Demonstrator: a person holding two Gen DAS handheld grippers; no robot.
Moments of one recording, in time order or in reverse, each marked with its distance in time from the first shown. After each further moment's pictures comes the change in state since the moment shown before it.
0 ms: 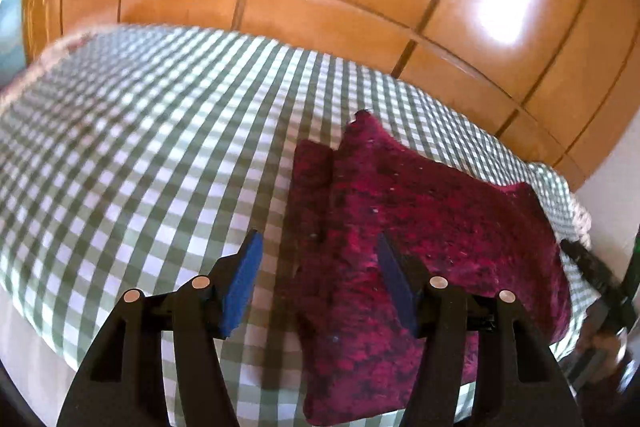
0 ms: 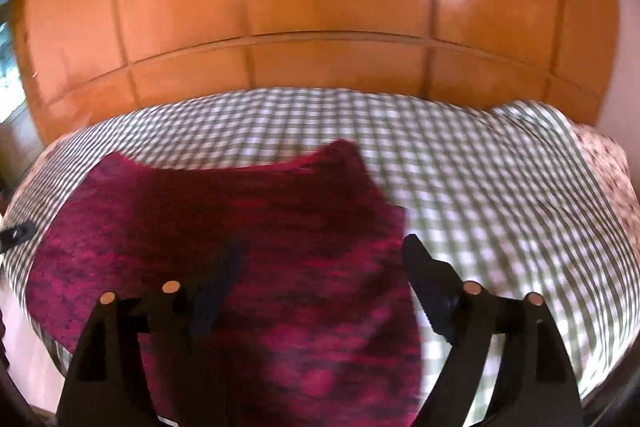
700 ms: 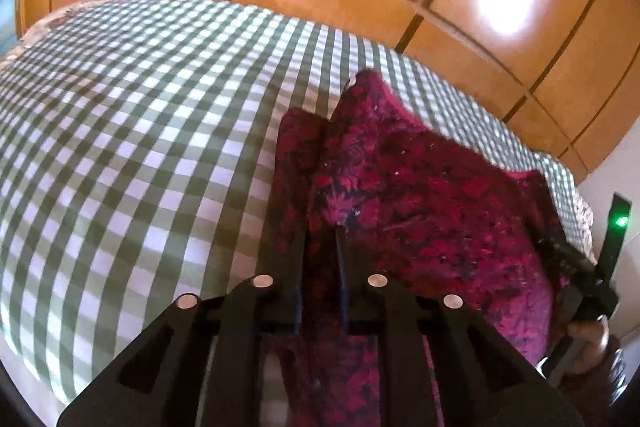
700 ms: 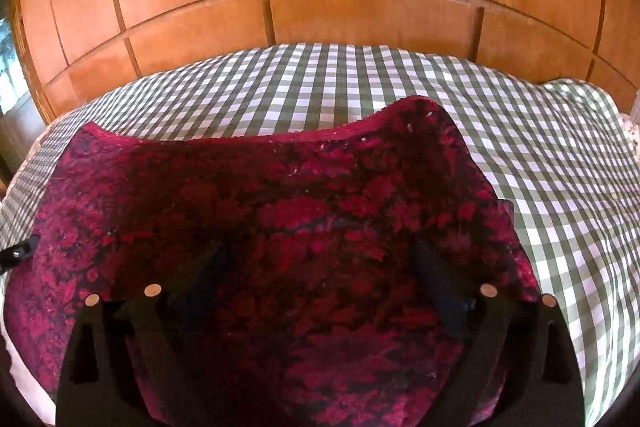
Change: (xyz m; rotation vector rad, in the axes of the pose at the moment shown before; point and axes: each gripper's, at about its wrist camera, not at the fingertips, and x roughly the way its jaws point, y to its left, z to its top) left arm 0.037 -0.008 -0.005 -0.006 0.034 0.000; right arm 0.090 0.014 -0.004 0.032 0.083 0.021
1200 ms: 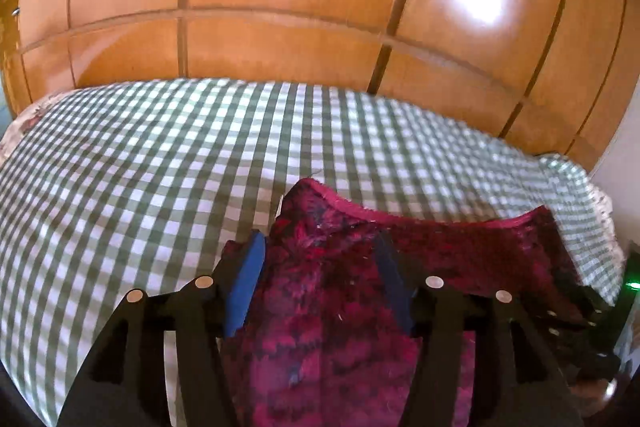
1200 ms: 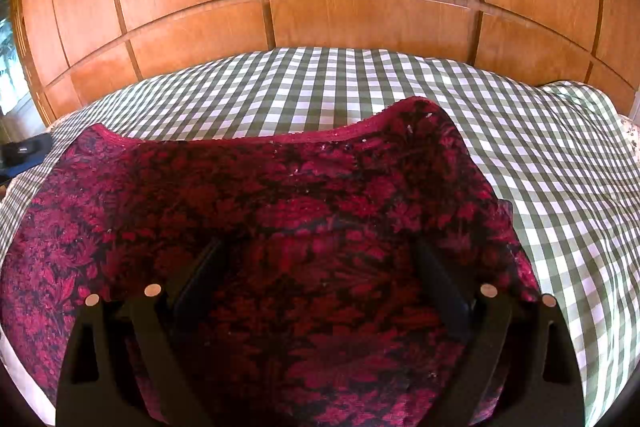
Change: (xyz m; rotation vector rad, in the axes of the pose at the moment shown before) left arm 0.043 -0.058 0.078 0.175 -0.066 0.066; right arm -0.002 0.000 -0.001 0.004 -0.010 0.001
